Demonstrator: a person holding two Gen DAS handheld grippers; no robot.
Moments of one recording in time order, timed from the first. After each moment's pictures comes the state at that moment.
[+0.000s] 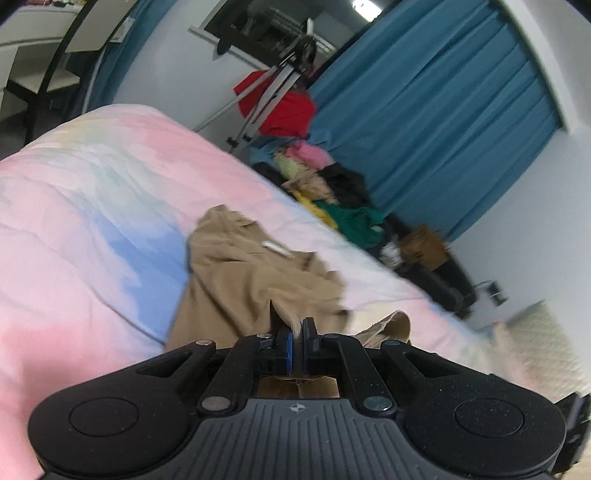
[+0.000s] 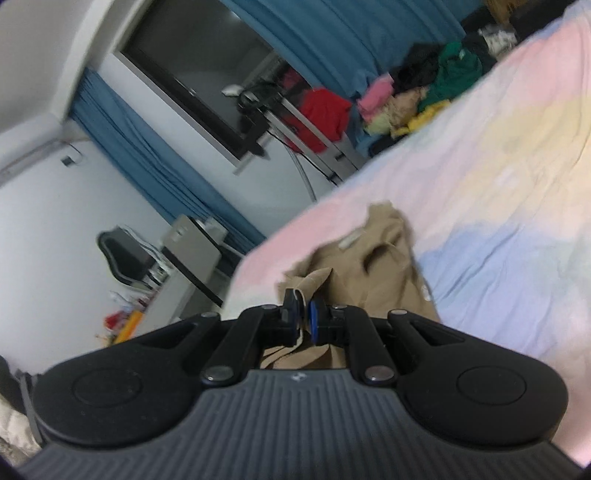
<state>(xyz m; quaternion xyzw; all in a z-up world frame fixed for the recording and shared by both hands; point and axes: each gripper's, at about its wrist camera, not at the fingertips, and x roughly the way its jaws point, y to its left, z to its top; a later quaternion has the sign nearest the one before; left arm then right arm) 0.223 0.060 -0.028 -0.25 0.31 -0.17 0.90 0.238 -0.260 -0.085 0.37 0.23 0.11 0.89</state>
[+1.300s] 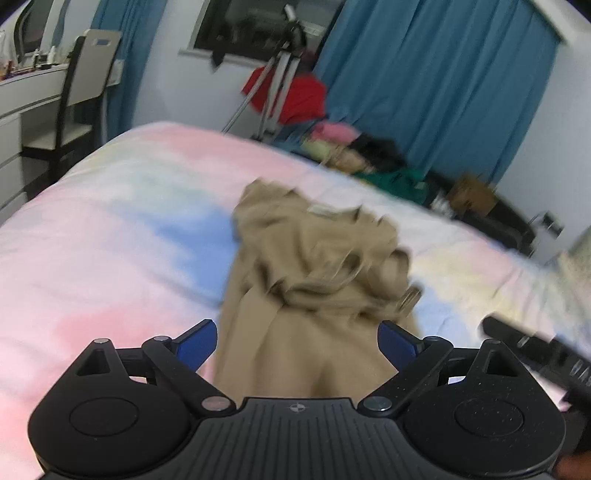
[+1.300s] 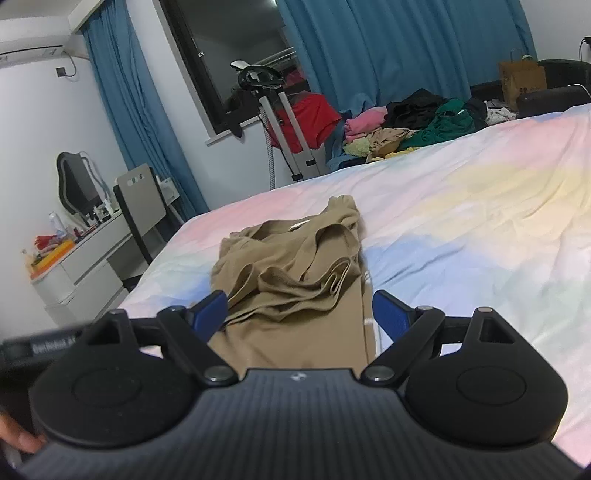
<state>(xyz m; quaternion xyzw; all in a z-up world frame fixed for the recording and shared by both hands) 0.154 0.049 -0.049 -0.09 0.34 -0.11 0.93 0.172 -0.209 -0.083 0.18 0.22 0.05 0.96</state>
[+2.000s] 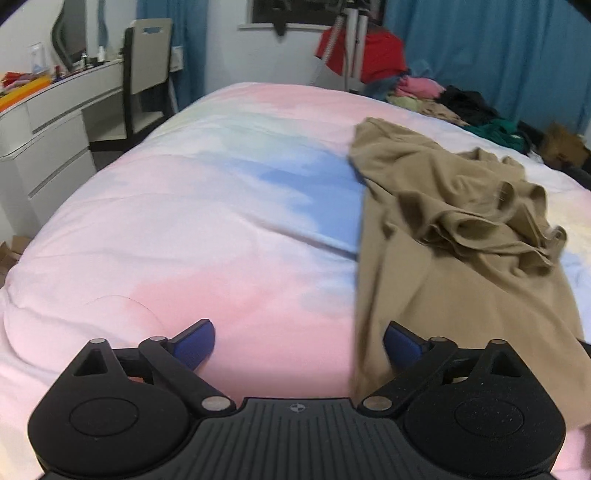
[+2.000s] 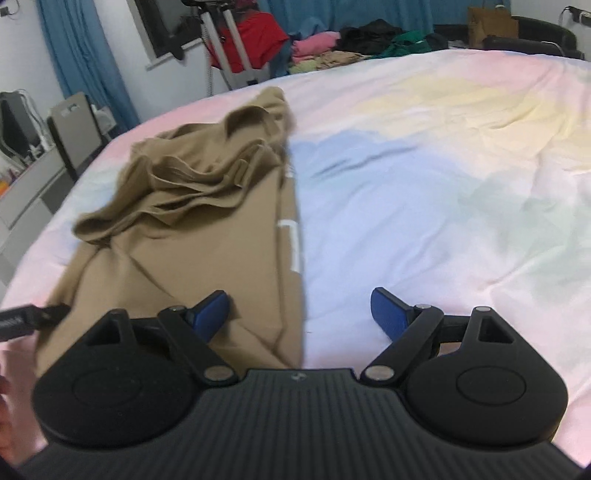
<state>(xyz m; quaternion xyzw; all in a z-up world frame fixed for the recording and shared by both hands) 0.192 0.073 -0.112 -0.02 0.39 0.02 0.92 0.215 -0.222 -0.166 0.16 0.35 -0.03 0.92</state>
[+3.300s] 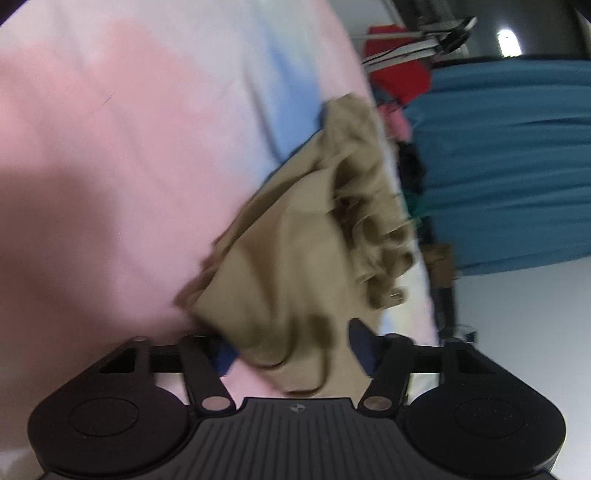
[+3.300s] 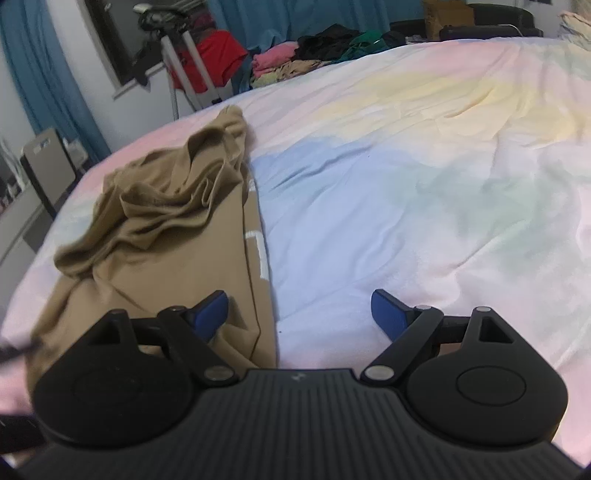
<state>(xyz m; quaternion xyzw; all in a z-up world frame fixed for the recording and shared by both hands) 0.147 0.113 -0.142 -0.48 0.44 -0.12 0.75 0.198 -0.235 -0.157 0.22 0.32 -0.07 0.92</state>
